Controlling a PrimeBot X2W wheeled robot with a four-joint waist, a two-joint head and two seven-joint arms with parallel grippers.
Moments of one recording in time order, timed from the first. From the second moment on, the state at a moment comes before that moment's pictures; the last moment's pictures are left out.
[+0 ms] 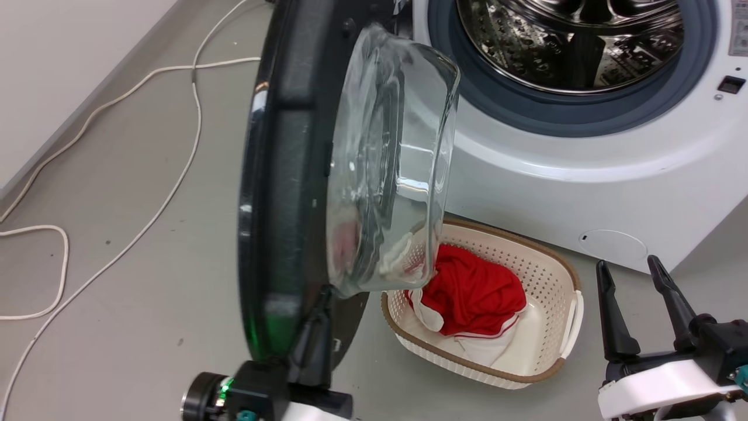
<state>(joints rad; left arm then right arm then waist) 0.05 0.16 -0.49 -0.21 -0.23 0.28 -0.14 0.08 -0.05 -0.03 -0.16 0.08 0.13 -0.08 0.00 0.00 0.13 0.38</state>
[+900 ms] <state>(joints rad) -0.13 0.27 0.00 0.04 -0.45 0.24 -0.26 0.05 -0.05 -0.03 -0.19 0.05 0.13 -0.03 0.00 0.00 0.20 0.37</state>
